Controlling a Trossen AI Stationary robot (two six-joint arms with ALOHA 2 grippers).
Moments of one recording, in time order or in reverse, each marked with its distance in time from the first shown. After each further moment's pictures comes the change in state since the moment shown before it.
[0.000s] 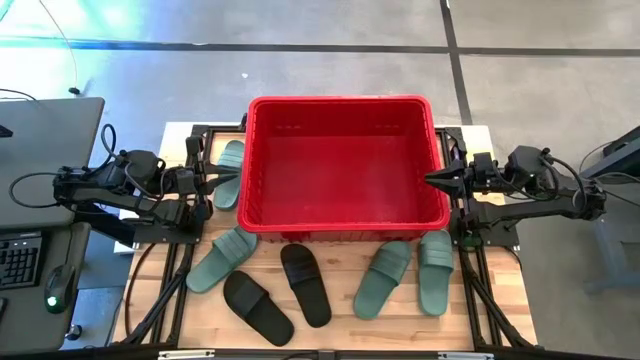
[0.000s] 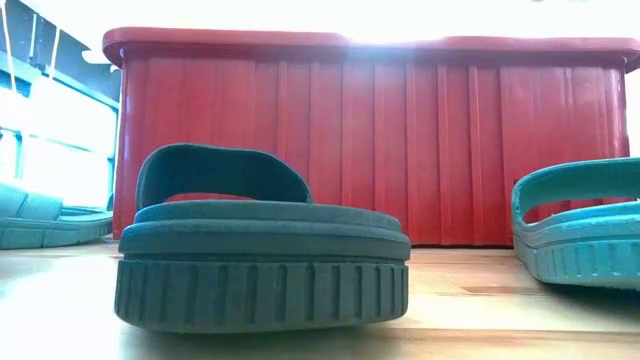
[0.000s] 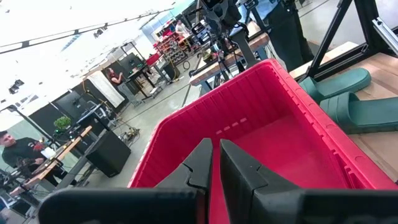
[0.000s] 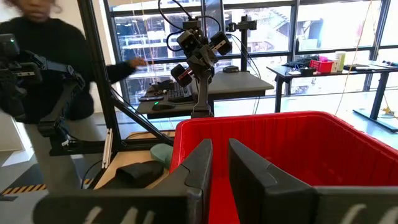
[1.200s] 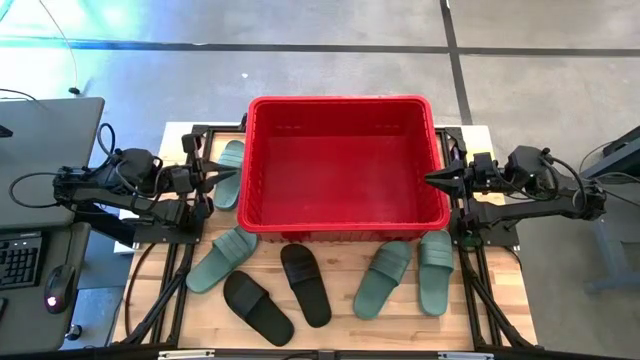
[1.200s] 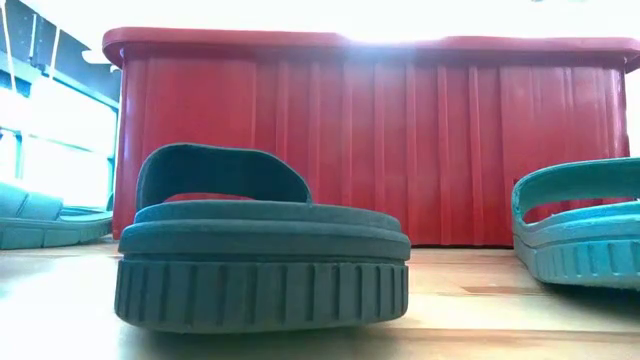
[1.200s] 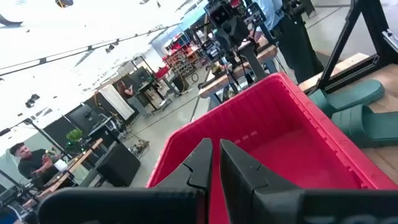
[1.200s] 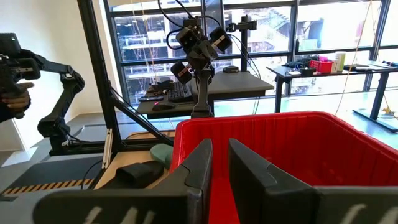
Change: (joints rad) left arm 0.000 0.001 0.000 0.071 0.001 0.045; right arm 0.000 0.000 0.000 0.003 0.000 0.000
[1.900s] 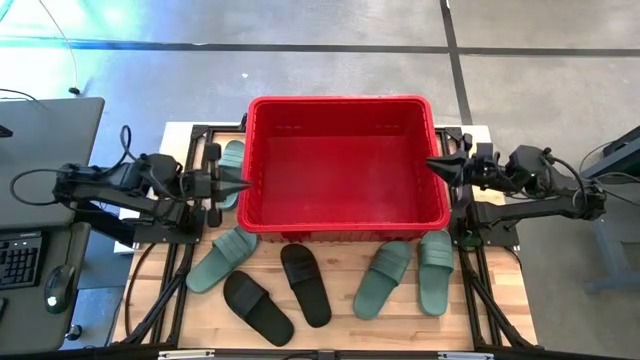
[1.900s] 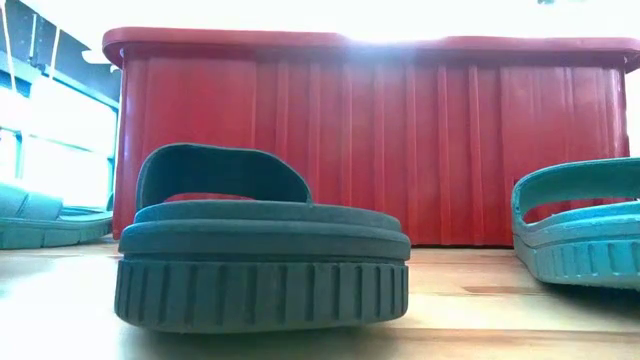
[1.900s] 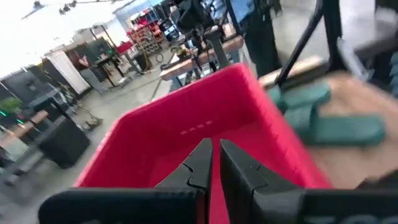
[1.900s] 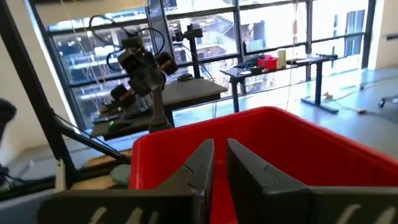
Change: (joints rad) left arm -0.001 0.120 0.000 0.002 0.090 -0.225; right arm 0.000 0.001 0.000 0.022 0.229 0.099
